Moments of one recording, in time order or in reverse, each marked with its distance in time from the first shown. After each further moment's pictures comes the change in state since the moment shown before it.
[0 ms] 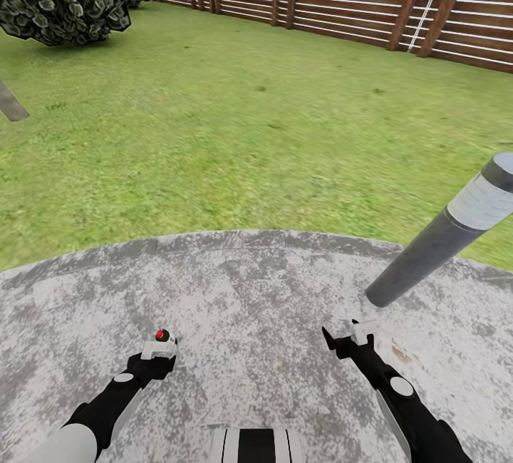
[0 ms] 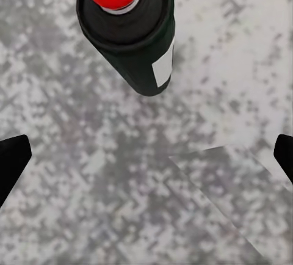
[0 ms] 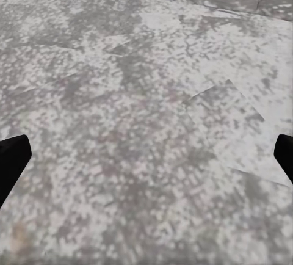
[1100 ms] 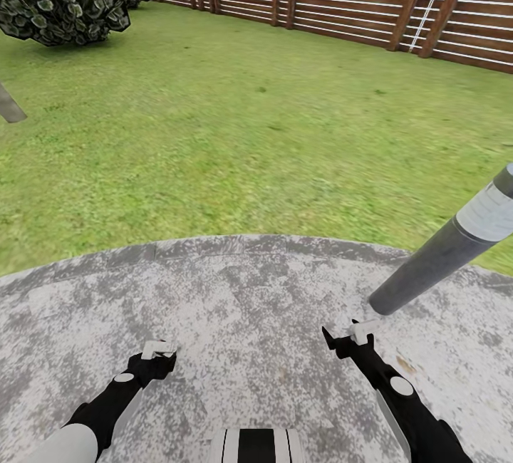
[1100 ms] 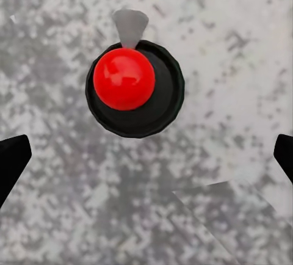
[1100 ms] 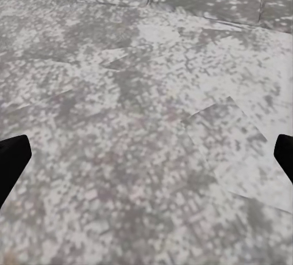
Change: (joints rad) left arm 0.000 -0.003 0.003 0.000 0.000 -0.001 0.000; right arm 0.000 0.000 0.000 -0.003 -0.001 0.002 0.000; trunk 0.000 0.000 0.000
